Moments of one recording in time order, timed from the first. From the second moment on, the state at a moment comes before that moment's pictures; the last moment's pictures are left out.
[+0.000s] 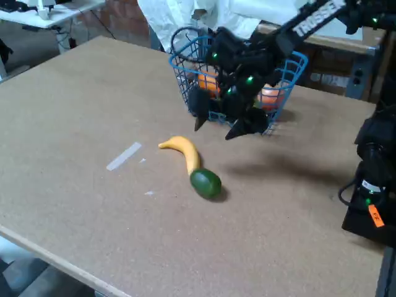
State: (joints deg) arm 0.1 93.2 47.5 -14.1 -4.2 54.2
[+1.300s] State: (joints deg) arm -0.6 119.5 67.6 -19.8 -2.0 49.6
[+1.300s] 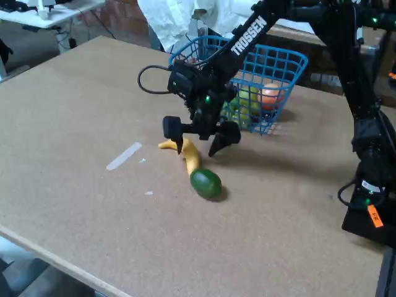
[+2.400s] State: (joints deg) arm -0.4 120.8 67.5 -15.9 1.6 47.4
